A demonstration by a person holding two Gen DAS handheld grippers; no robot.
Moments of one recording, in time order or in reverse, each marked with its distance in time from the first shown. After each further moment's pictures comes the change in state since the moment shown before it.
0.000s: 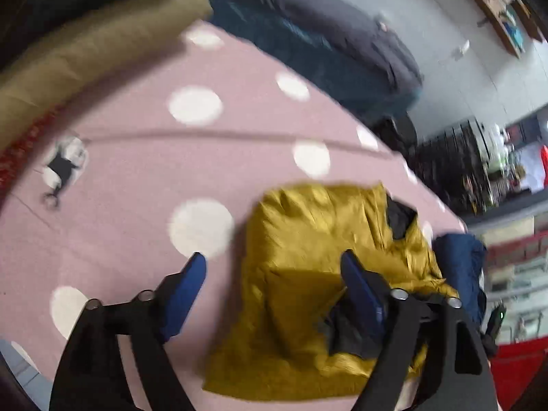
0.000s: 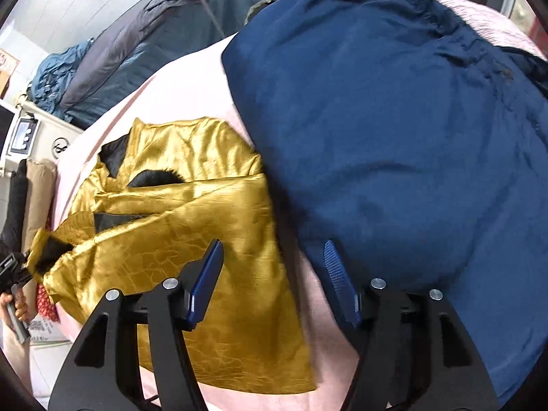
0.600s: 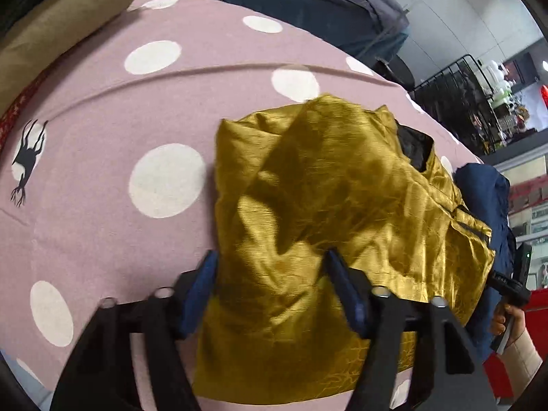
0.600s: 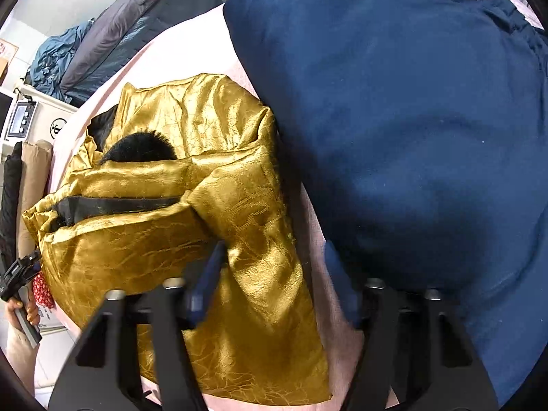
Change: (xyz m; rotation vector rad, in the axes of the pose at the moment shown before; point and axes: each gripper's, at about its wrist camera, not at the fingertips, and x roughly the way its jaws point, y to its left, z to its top) left arm 0.060 -0.030 -0.053 0.209 0.168 0.045; right arm 0.047 0.005 -0.009 -0.019 0.083 0.004
